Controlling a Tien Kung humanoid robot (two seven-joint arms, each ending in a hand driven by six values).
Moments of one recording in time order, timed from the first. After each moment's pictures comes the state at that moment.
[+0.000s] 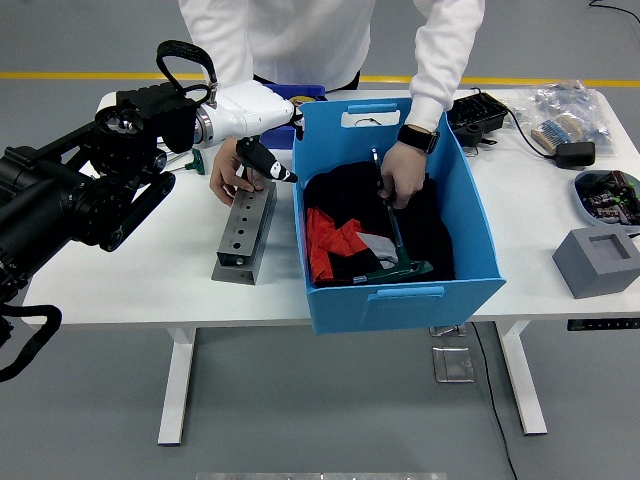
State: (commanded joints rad) left arm -1.07 0.16 -0.69 -0.67 2.27 -0.10 -0.32; right arm 0.11 -0.19 0.88 0.18 -1.12 -0.01 -0.10
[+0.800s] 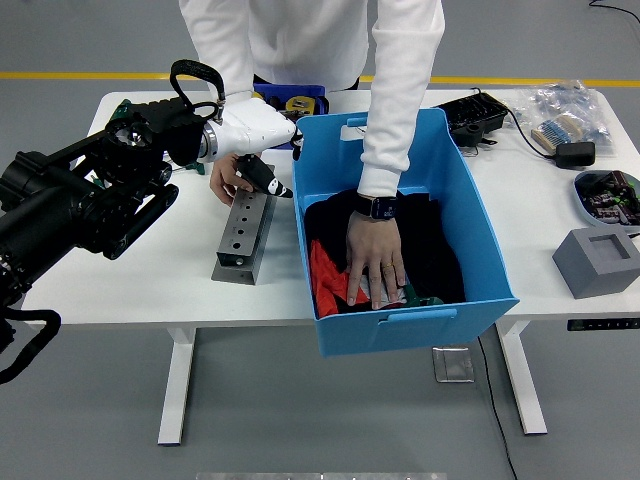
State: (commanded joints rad) left arm -1.07 0.15 -0.63 -0.64 2.27 -0.09 -0.32; right arm 0.10 -0.19 0.88 0.18 -1.12 -0.01 -0.10
